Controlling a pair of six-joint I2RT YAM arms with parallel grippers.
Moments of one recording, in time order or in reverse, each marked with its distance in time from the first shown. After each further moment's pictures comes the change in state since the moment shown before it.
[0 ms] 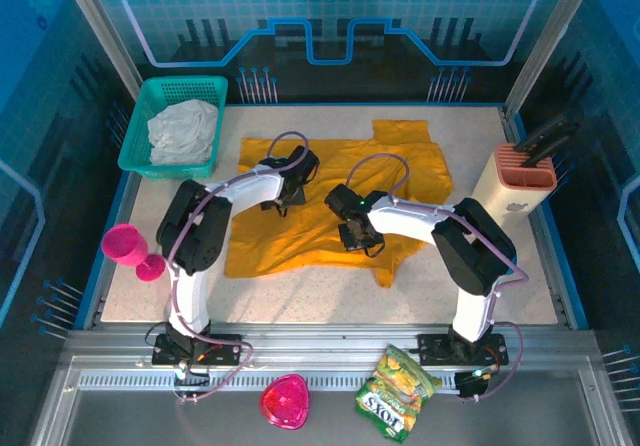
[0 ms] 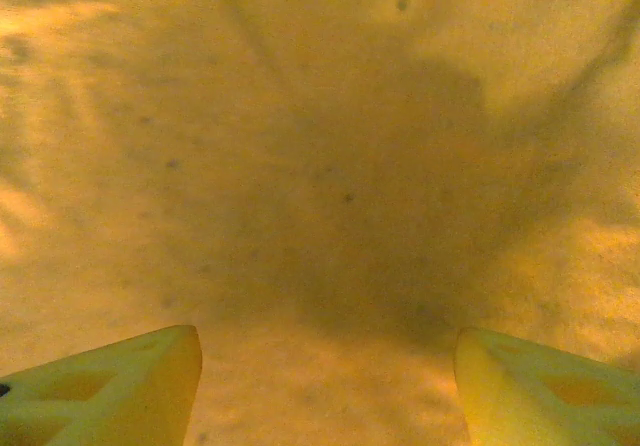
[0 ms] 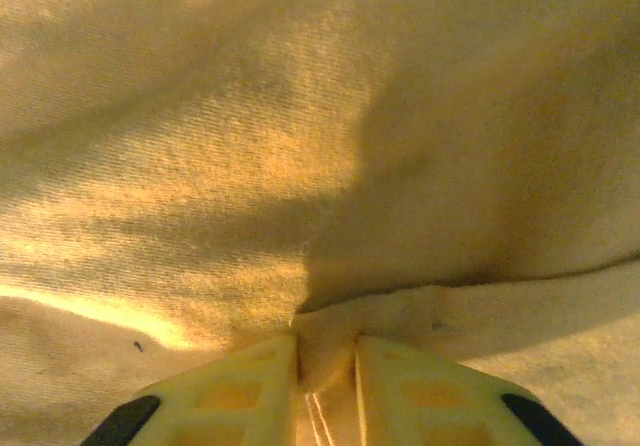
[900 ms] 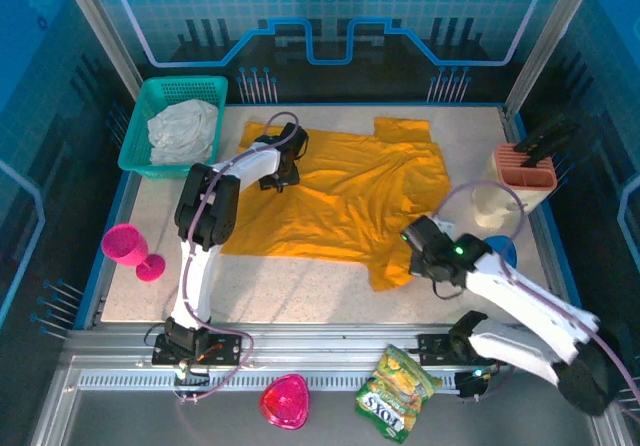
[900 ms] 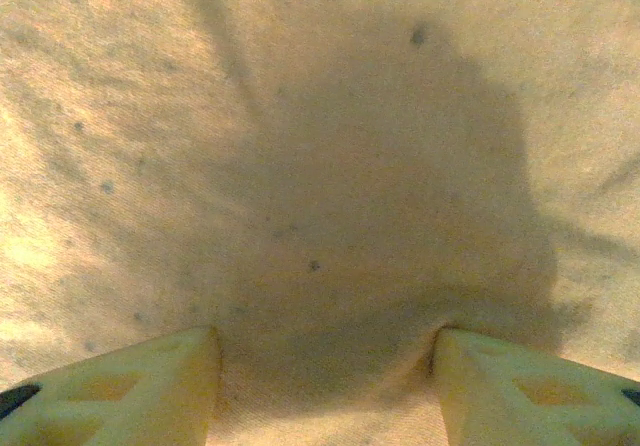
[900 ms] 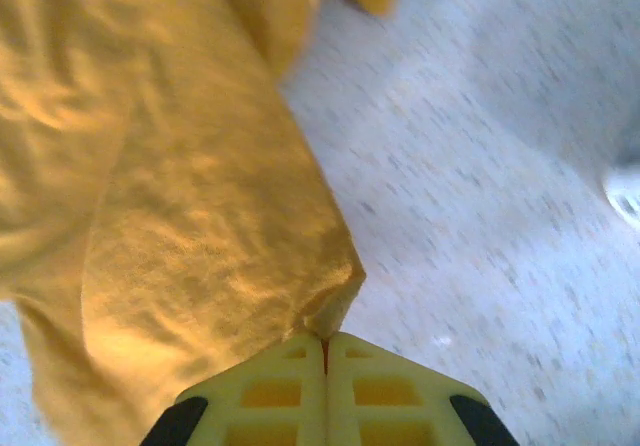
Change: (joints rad) left arm 0.142 0.216 0.300 -0.075 0.079 0.089; right arm -0.101 -0.945 -0.497 -0.322 0.163 0.298
